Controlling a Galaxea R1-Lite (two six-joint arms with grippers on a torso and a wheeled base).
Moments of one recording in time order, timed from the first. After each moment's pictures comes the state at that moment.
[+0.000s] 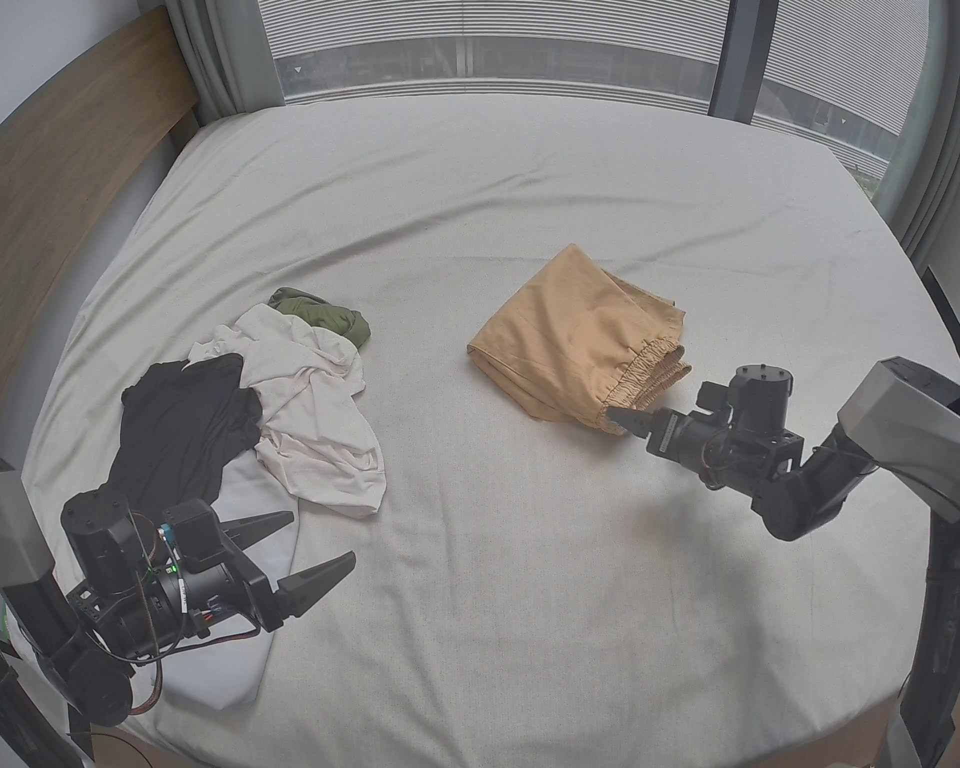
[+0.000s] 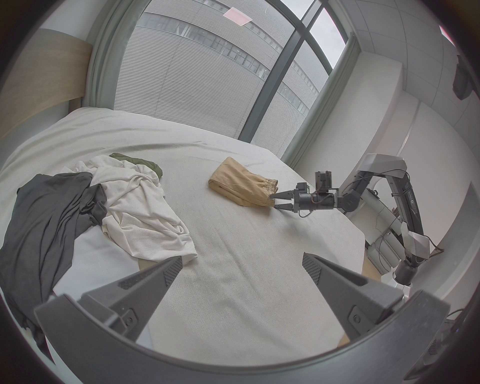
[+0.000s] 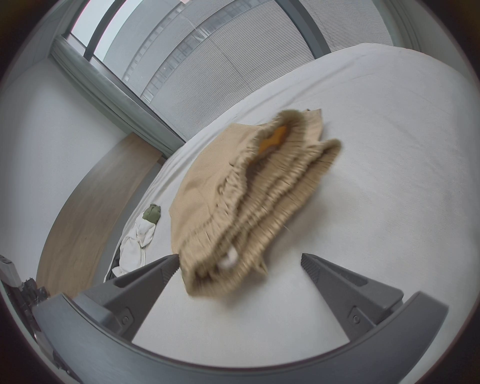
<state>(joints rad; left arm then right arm) -0.25 1.85 -0.09 -1.55 -0.46 -0.09 0.25 2.22 -0.95 -1.00 0.24 0.47</state>
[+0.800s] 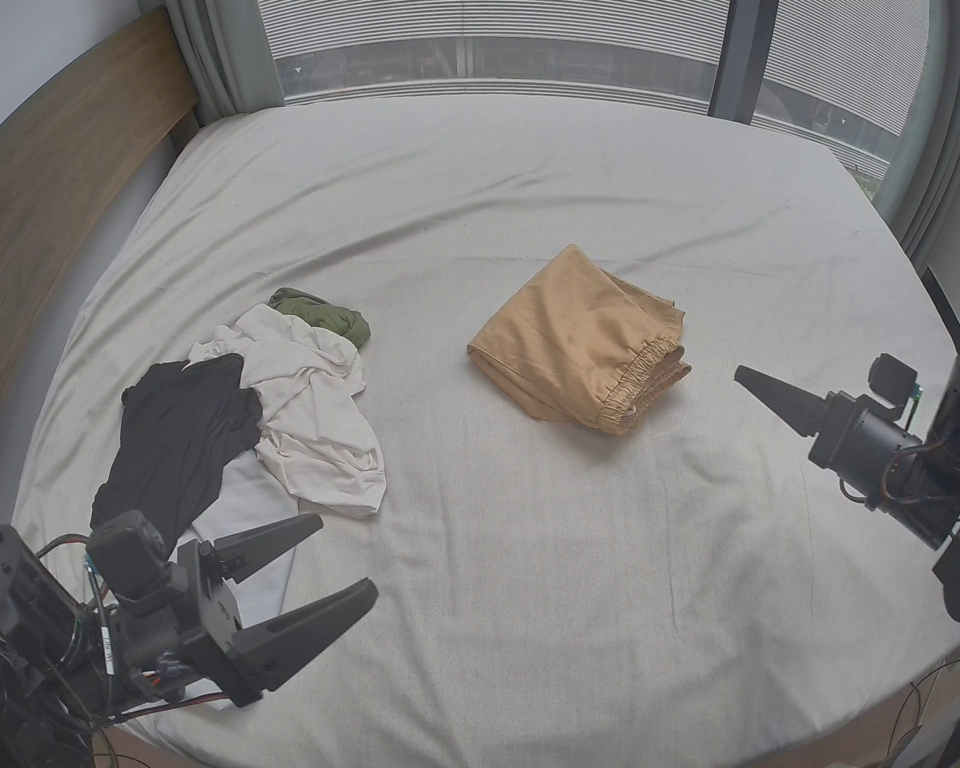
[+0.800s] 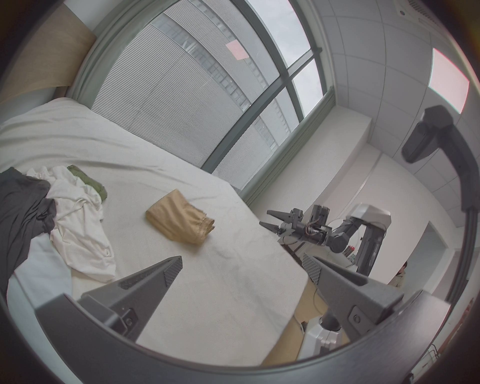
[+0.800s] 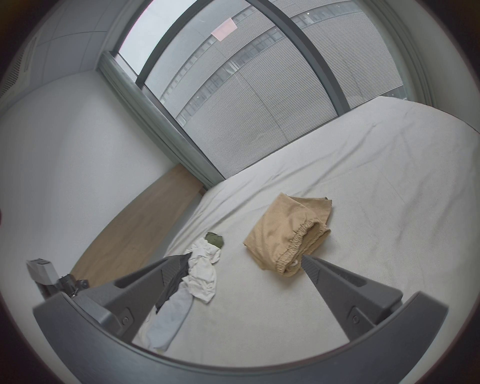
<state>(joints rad) -0.62 1.44 -0.02 -1.55 -0.32 -0.39 0.30 1.42 -0.41 -1.05 0.27 0.45</state>
